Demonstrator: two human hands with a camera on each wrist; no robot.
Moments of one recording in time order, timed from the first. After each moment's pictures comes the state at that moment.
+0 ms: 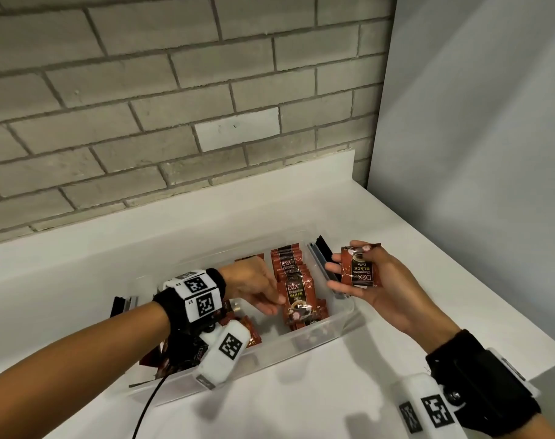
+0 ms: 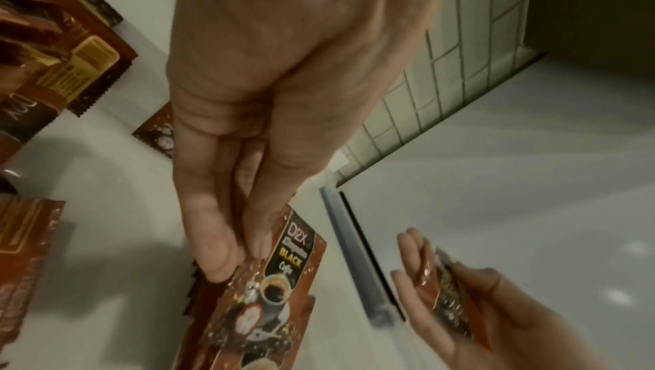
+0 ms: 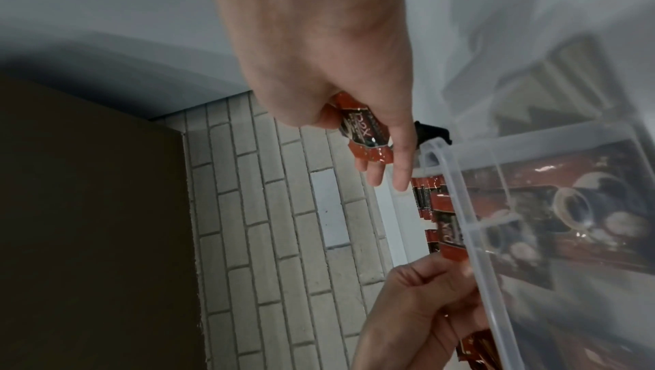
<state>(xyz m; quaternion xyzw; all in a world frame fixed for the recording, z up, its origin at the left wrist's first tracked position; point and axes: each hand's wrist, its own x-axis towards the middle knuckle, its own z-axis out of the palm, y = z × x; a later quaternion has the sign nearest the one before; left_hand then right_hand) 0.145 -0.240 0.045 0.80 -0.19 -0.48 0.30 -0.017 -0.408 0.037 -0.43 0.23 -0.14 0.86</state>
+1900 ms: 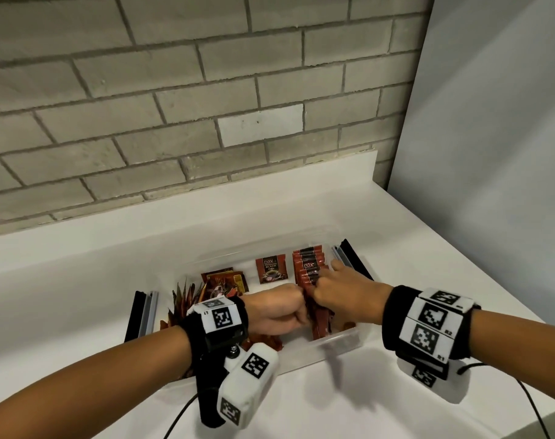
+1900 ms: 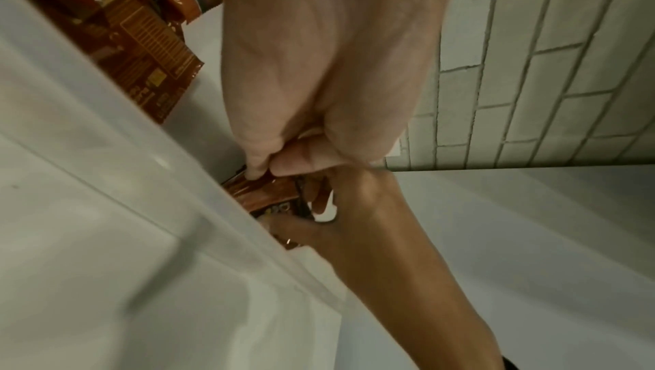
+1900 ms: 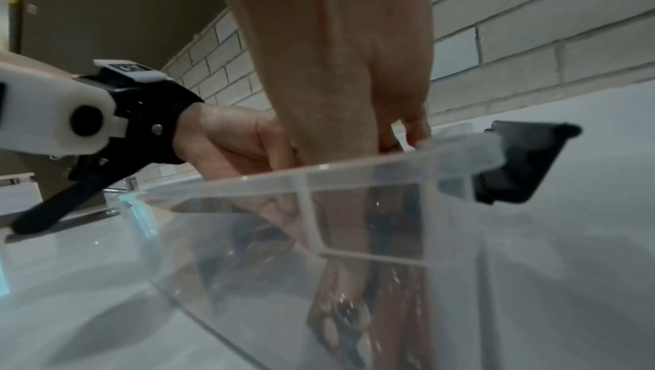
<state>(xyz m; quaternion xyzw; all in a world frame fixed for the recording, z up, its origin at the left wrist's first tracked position) 0.115 -0.237 0.007 0.68 -0.08 -0.54 0.49 0.054 -0.367 0.025 -0.96 -0.17 0.11 -0.19</state>
